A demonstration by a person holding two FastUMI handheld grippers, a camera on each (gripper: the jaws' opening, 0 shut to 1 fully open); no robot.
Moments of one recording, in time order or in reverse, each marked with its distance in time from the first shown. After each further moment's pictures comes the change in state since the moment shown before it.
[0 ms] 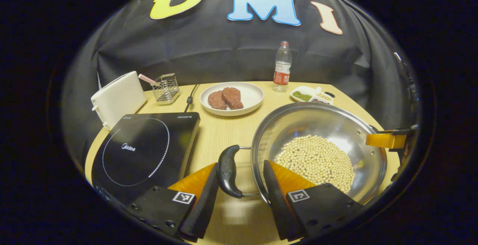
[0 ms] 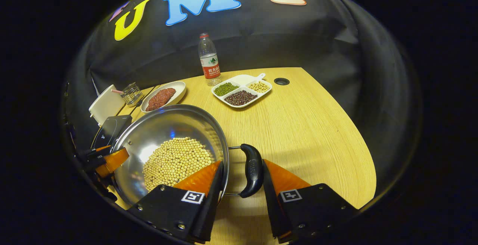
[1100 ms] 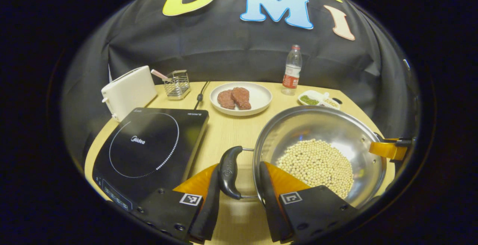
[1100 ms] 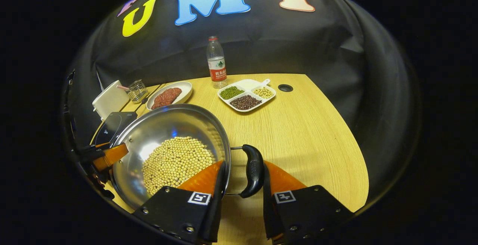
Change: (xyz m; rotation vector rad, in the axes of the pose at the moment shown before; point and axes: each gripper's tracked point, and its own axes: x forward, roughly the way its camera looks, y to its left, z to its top) left arm -0.020 0.005 0.010 -0.069 0.017 0.057; right arm -0.018 0.009 0.013 -0.046 -0.019 0.009
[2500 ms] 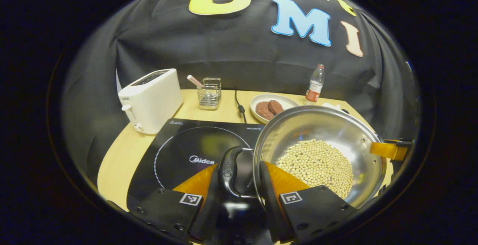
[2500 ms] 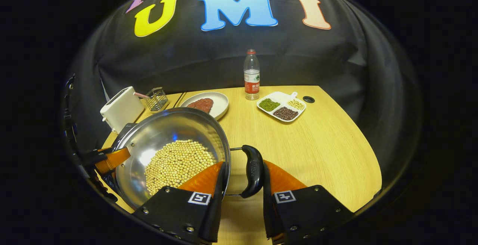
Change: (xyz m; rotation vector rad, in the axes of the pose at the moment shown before) left arm -0.029 0.167 0.028 -0.023 -0.030 -0.037; right arm -0.031 0.162 0.021 0.009 -0.059 -0.037
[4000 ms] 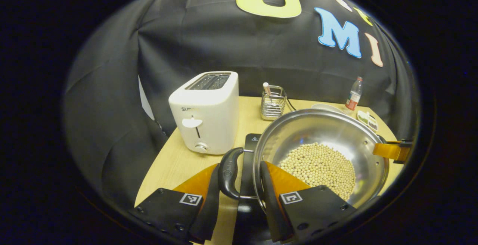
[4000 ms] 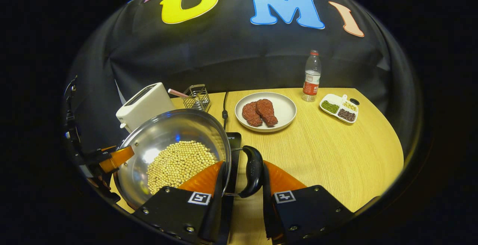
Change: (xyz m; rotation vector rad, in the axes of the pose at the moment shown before) left arm 0.026 0.219 0.029 0.001 -0.033 0.077; right arm 0.050 0.201 0.007 0.013 -0.009 0.092
